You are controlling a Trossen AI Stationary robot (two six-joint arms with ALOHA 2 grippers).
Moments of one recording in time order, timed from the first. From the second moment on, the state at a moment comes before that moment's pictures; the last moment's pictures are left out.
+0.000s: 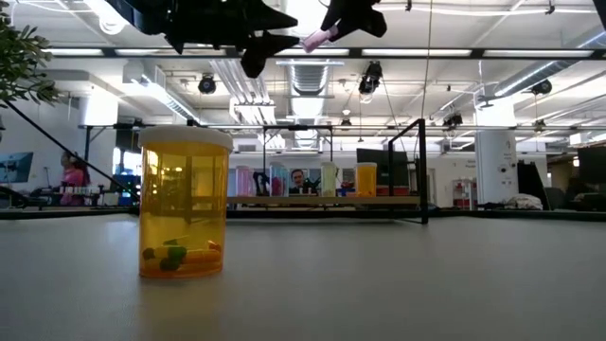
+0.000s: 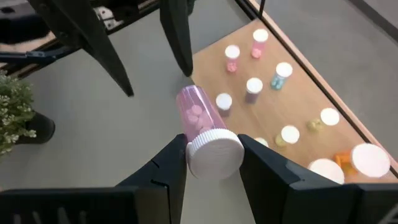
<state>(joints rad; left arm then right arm) 0.50 1.33 1.01 0.26 0.56 -0.19 -0.29 1.67 2.11 -1.17 -0.05 0.23</state>
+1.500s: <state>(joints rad) 0.32 1.33 1.06 0.02 -0.06 0.29 -0.29 1.74 2.10 -1.11 0.01 0.37</state>
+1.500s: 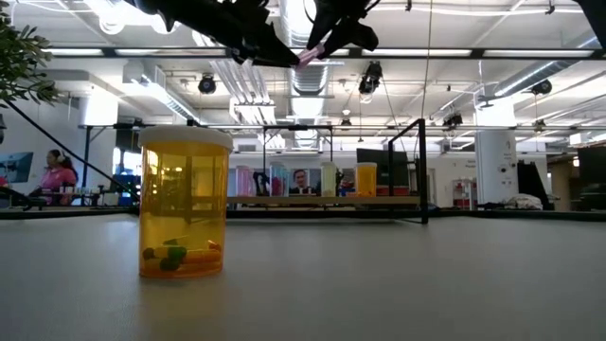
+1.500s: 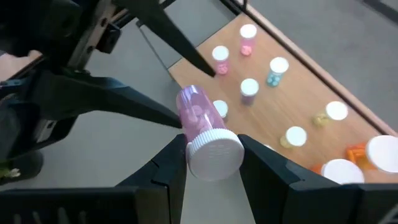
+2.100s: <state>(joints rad) 0.33 1.37 1.09 0.02 -0.06 0.30 -0.28 1.76 2.10 -1.06 0.06 0.34</state>
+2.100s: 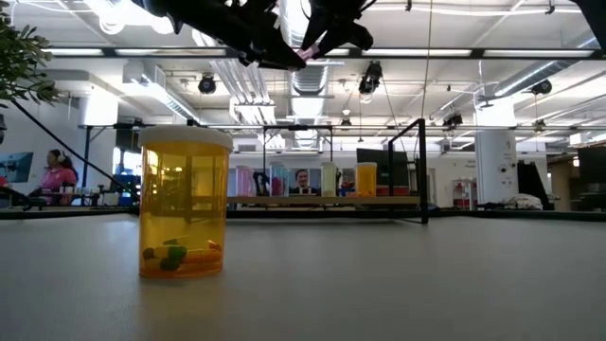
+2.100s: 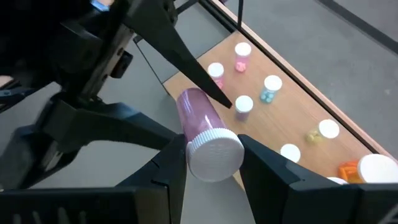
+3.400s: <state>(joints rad) 0.32 1.38 1.10 -0.02 -0.07 0.11 -0.28 1.78 2.28 -1.20 0.08 0.18</state>
